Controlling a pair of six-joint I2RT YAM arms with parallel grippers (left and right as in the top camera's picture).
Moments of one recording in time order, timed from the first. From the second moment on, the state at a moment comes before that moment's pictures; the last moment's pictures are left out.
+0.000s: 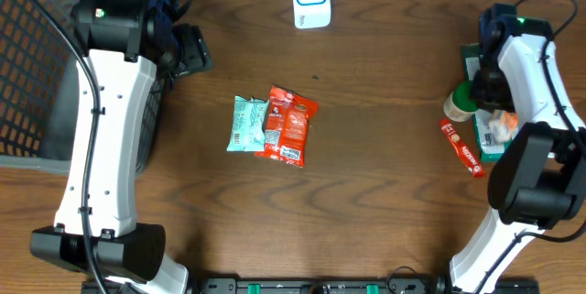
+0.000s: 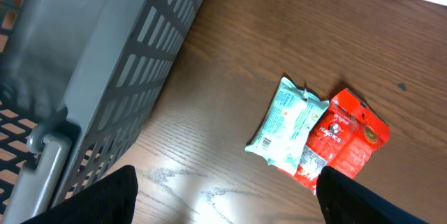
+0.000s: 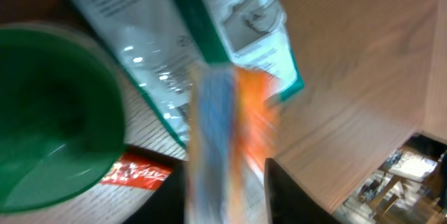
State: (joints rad) left arm -0.13 1.73 2.04 -1.53 -0.17 -0.45; right arm -0.15 2.03 1.71 -1.29 0.49 0.30
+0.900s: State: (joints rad) left arm -0.13 1.73 2.04 -1.53 -0.17 -0.45; right arm 0.41 1.93 1.60 -0.91 -0.25 0.33
